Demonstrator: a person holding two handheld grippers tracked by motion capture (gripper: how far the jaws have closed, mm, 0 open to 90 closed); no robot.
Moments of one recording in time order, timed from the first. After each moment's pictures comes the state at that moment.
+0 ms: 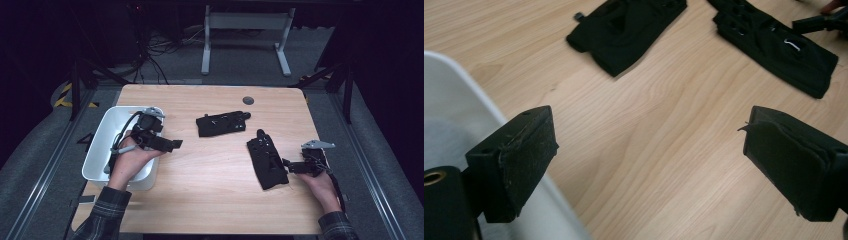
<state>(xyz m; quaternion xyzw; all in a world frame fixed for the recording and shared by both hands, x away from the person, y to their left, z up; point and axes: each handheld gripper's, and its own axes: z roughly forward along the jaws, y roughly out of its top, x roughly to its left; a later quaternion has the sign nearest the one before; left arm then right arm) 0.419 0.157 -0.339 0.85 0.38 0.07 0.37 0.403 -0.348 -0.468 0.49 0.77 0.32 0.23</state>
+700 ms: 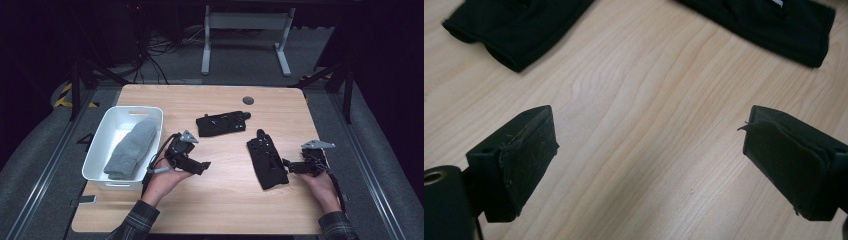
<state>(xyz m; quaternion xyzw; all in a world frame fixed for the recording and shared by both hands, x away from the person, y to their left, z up) 0.397 0.088 -0.406 0.87 0.33 0.07 0.36 0.403 -0.348 -0.468 0.49 0.77 0.32 0.23</state>
